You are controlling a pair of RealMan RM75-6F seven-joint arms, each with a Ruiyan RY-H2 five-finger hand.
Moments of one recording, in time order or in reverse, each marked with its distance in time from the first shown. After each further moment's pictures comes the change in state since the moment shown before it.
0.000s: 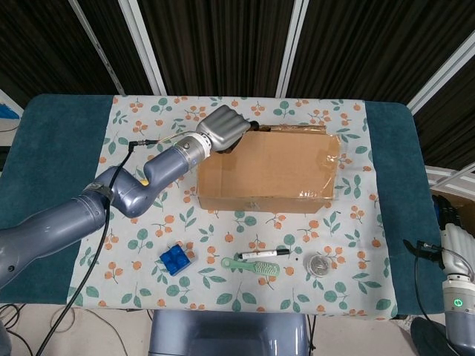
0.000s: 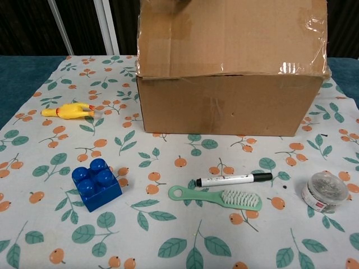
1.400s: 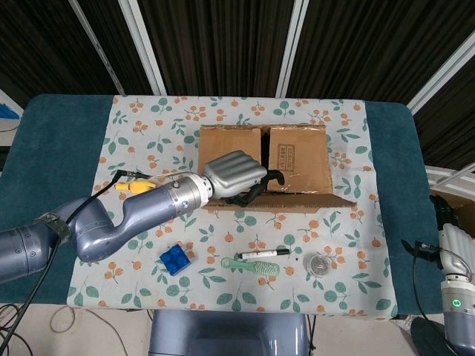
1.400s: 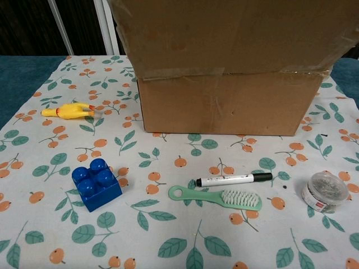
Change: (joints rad) left arm 0.113 0.306 -0.174 -0.557 0.092 -0.045 -0.290; right arm 0.001 0.000 -0.004 -0.004 -0.008 0.001 0.001
